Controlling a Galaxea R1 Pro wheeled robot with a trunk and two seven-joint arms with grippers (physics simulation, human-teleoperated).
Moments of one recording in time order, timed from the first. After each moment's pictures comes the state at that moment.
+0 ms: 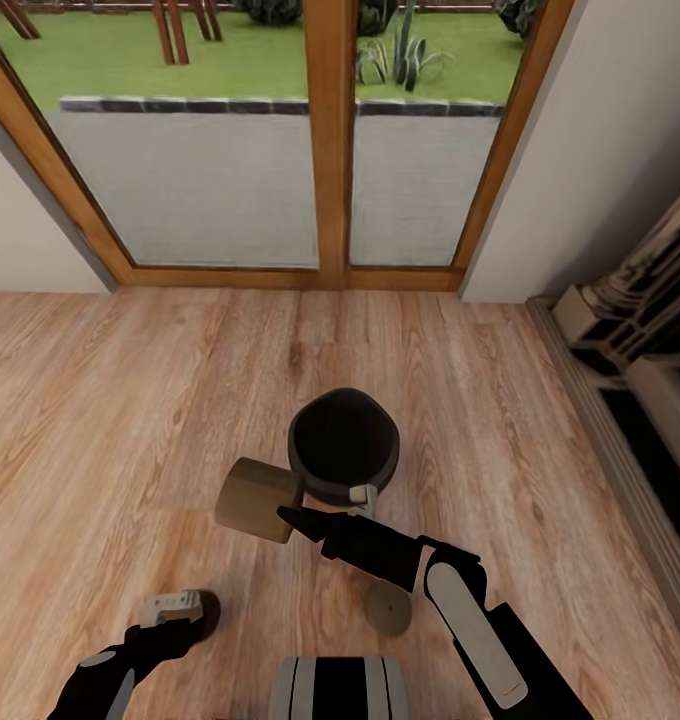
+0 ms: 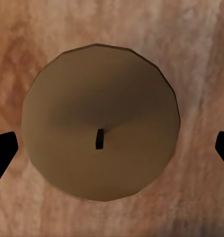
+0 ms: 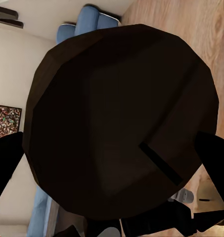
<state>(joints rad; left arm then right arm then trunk) -0.20 0.09 0.16 -1.03 0.02 0.40 -0.16 -0.37 0.01 0.43 -1.51 -0.93 0.63 0.37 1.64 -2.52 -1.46</state>
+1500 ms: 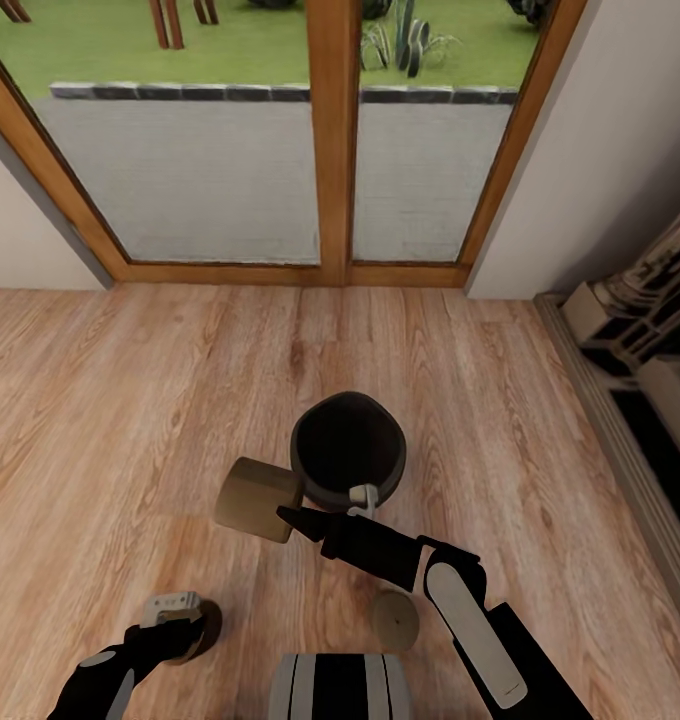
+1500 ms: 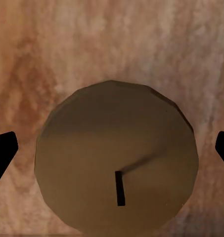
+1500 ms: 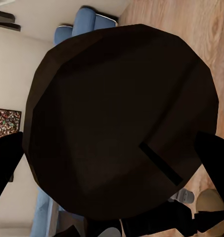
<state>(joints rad) -0.20 0.09 0.16 -1.03 0.02 0.40 -0.16 -0.37 0.01 0.43 -1.51 -0.93 0.63 0.37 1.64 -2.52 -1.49</state>
